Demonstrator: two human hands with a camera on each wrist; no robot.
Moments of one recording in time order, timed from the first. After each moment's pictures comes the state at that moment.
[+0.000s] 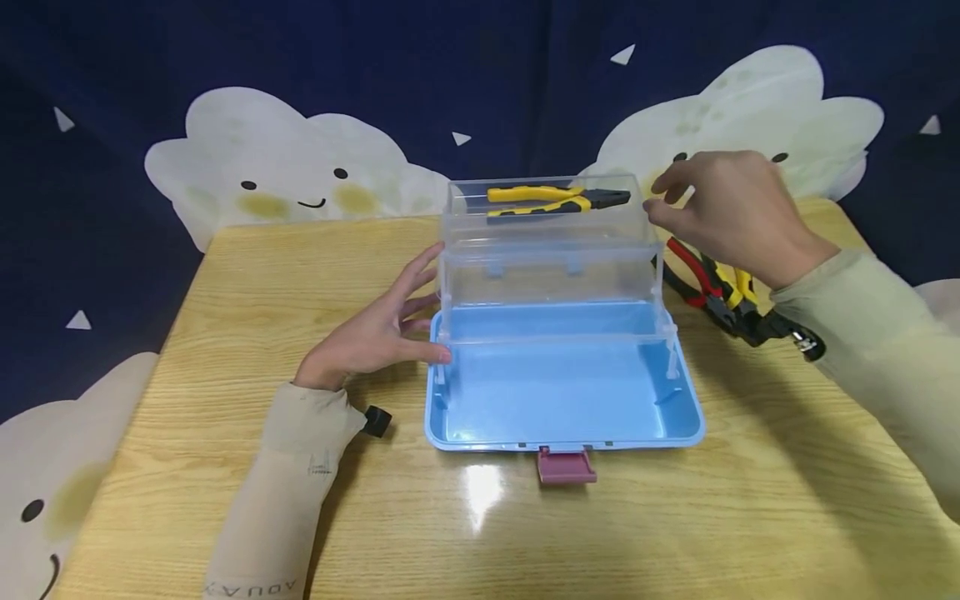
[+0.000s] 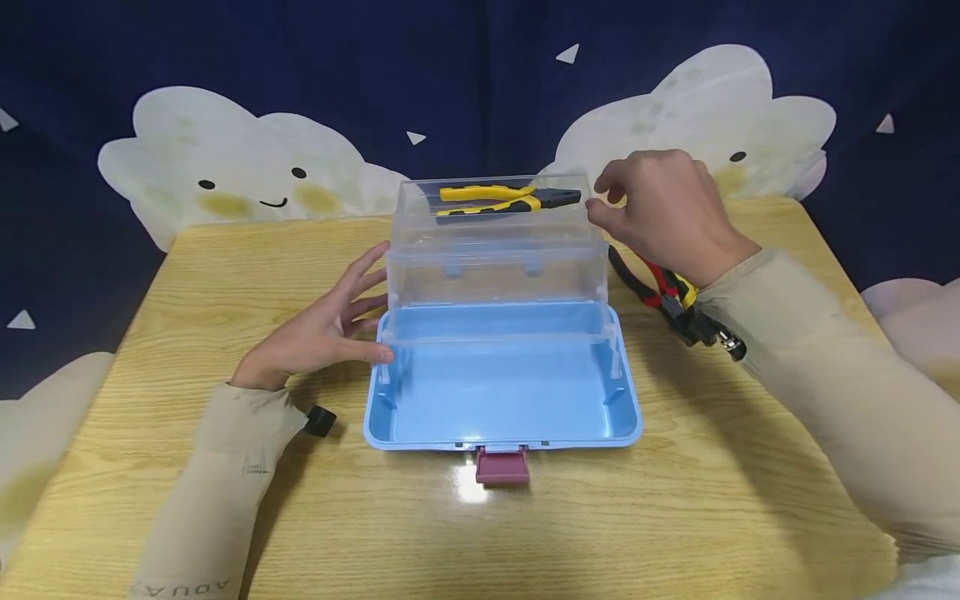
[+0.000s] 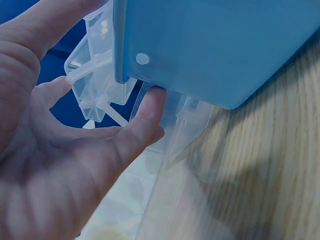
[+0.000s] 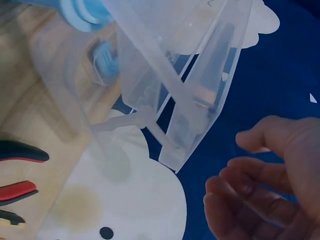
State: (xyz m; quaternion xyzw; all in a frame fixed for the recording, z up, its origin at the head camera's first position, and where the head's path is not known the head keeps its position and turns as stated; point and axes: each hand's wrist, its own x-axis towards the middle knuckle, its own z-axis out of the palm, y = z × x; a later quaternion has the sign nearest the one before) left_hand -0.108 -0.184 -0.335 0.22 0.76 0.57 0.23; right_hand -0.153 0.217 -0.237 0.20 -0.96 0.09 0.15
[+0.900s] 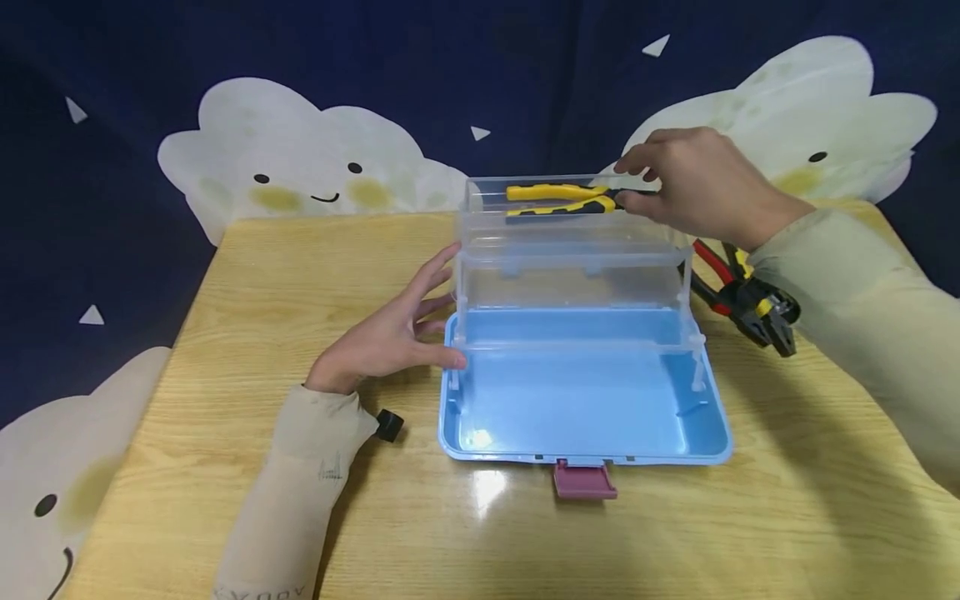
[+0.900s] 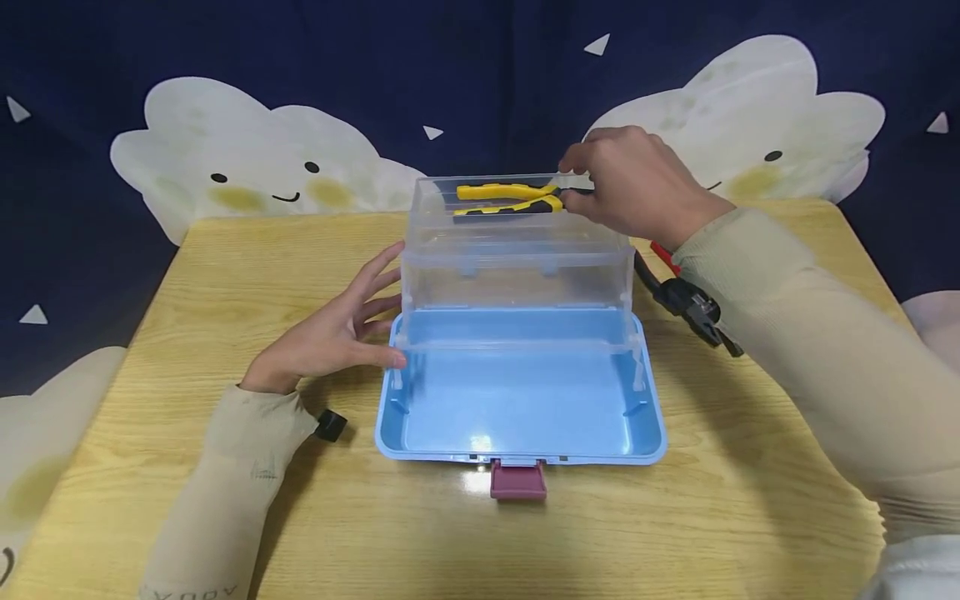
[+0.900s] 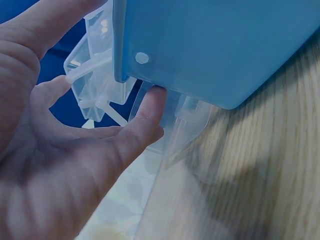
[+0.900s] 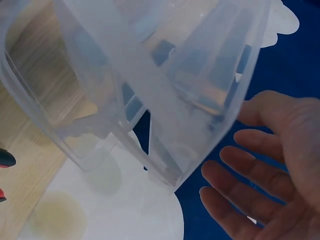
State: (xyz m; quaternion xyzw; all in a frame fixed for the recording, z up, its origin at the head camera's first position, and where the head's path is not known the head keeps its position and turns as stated) left_hand -0.110 -0.184 -0.336 0.20 0.76 0.57 0.23; right_hand -0.200 0.181 -0.236 0.31 -0.94 0.06 0.11
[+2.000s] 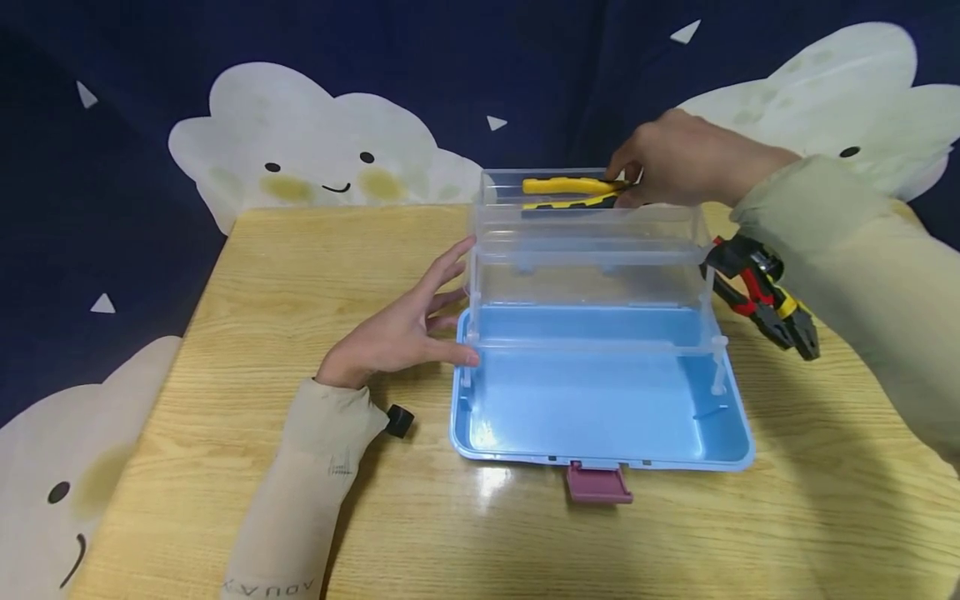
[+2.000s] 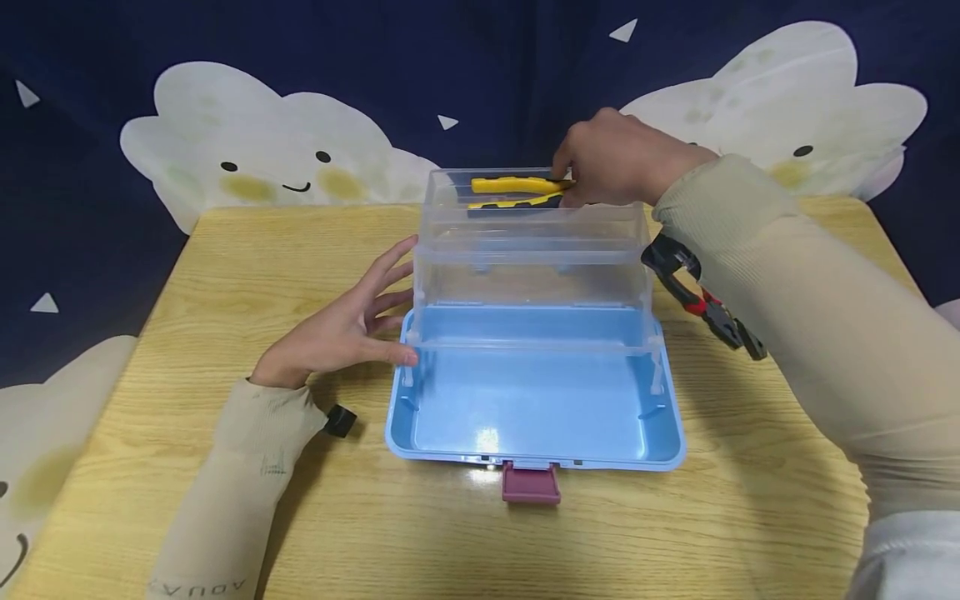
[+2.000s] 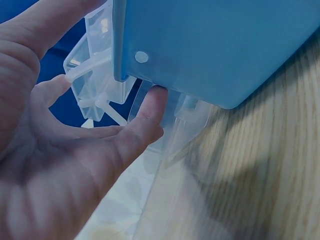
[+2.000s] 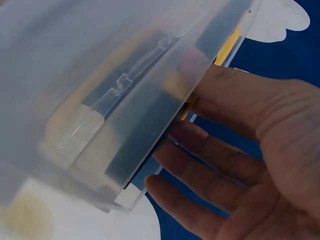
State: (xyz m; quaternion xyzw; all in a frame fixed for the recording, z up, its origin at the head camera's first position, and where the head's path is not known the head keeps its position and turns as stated) left_hand -0.109 -0.181 -0.337 0.21 0.76 0.56 0.24; right_hand -0.239 0.146 -0.226 0.26 -0.96 -0.02 -0.13
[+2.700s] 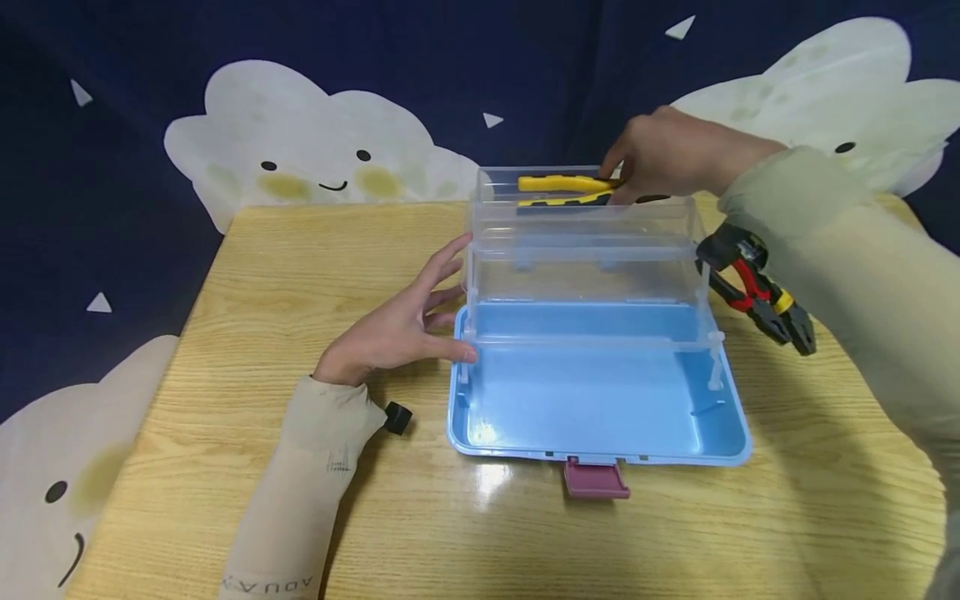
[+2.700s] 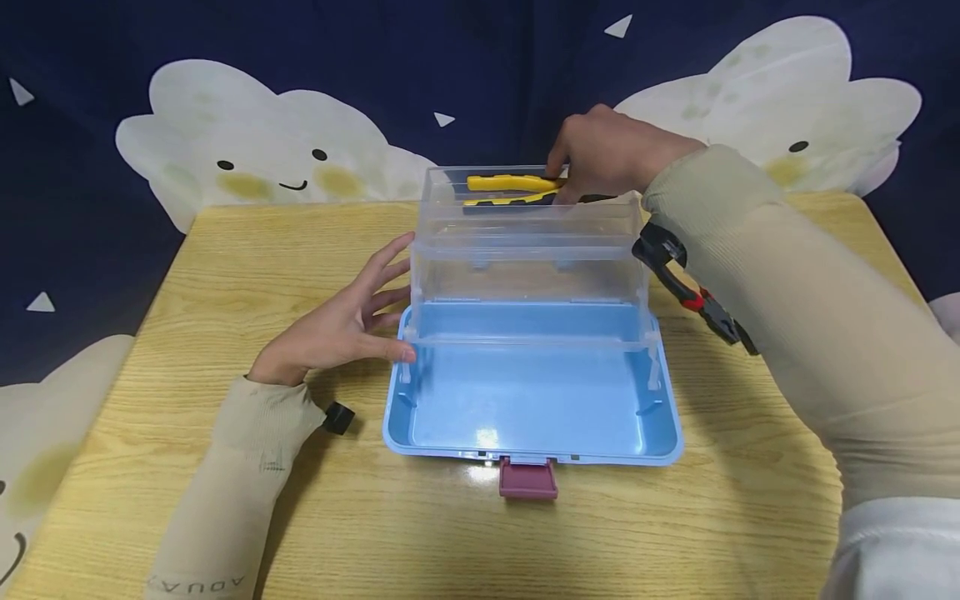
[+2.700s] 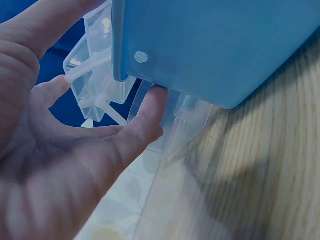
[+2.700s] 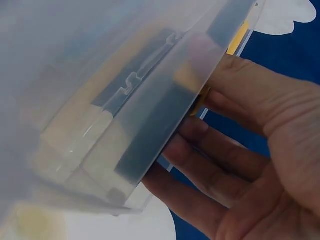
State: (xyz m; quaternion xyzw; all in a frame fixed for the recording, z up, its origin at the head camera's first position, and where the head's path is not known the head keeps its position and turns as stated) left_hand -0.110 -0.182 -0.334 0.22 0.76 0.57 0.23; right_hand -0.250 0.141 -0.227 0.25 -0.96 0.01 -0.16
